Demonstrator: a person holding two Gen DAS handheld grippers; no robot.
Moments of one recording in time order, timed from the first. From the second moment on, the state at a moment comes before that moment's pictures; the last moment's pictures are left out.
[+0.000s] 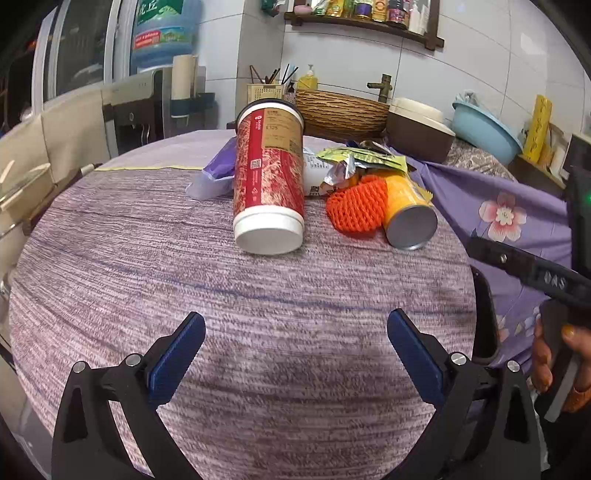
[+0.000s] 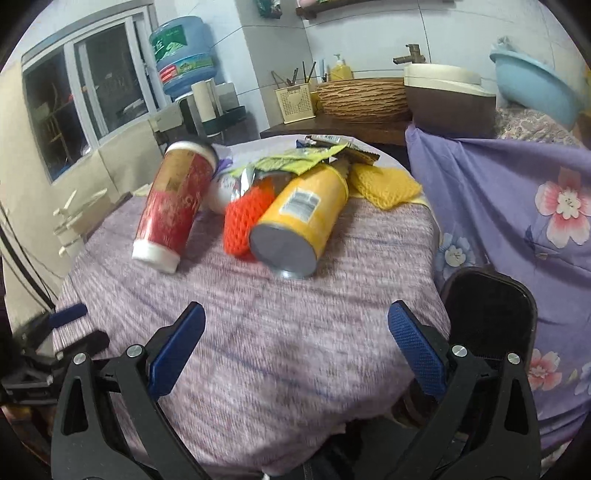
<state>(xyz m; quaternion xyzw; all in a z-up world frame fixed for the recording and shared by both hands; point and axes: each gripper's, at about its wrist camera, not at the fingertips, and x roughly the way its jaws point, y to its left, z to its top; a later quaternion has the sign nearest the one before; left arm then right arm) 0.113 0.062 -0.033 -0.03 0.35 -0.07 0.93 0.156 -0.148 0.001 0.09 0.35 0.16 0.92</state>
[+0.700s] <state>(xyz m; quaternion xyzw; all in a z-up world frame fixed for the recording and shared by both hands) 0.161 0.089 -0.030 -0.02 0.38 -0.06 0.92 0.322 -0.133 -0.041 0.25 0.51 0.16 0.81</state>
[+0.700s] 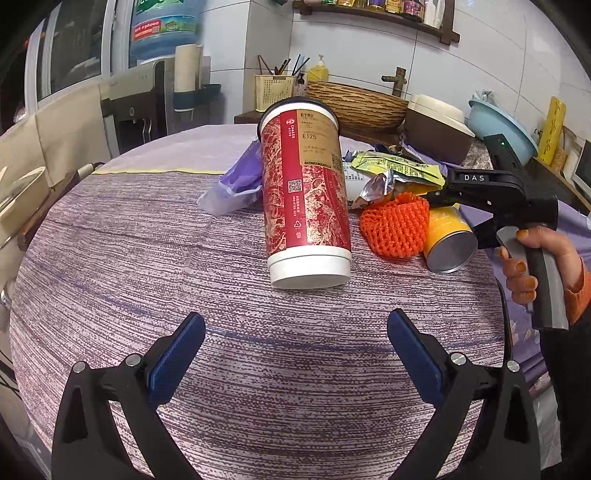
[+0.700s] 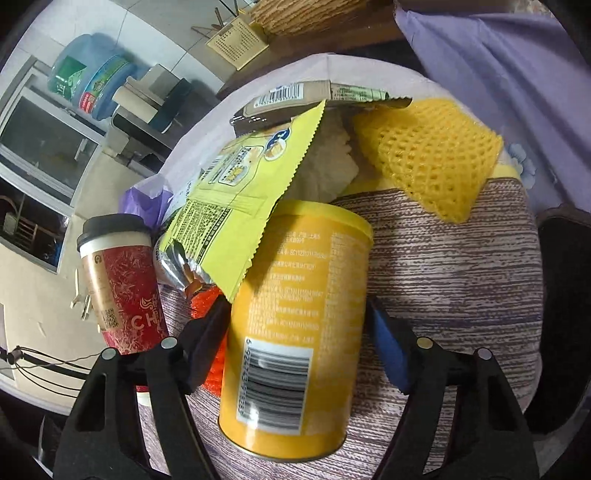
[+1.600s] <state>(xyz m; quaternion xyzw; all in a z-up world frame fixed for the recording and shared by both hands) 0.305 0.074 -0.006 0.01 0.43 -0.04 0.90 0.236 -0.163 -0.029 0.22 0.44 0.20 0.84</state>
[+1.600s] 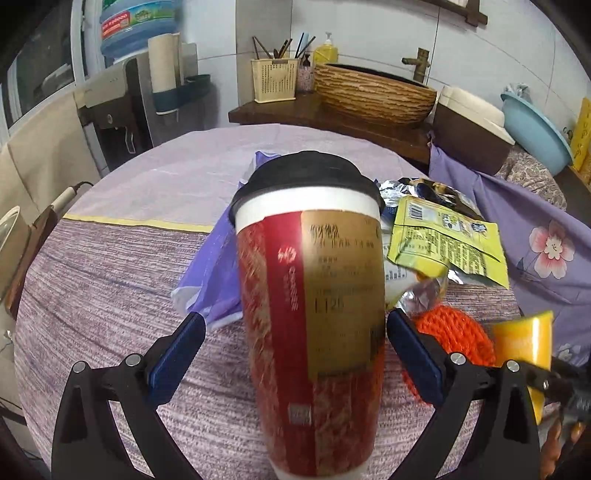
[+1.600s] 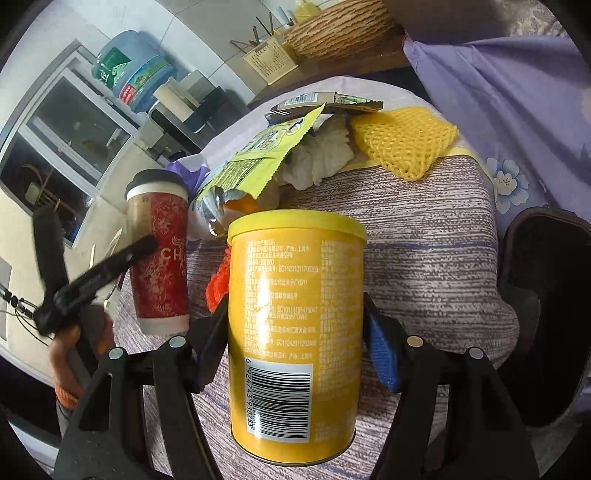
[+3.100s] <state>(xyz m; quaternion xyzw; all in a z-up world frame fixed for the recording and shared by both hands) 0.132 0.098 0.021 -0.08 0.29 -0.03 0.95 0.137 -0.169 -0.013 0.17 0.34 0.21 0.90</state>
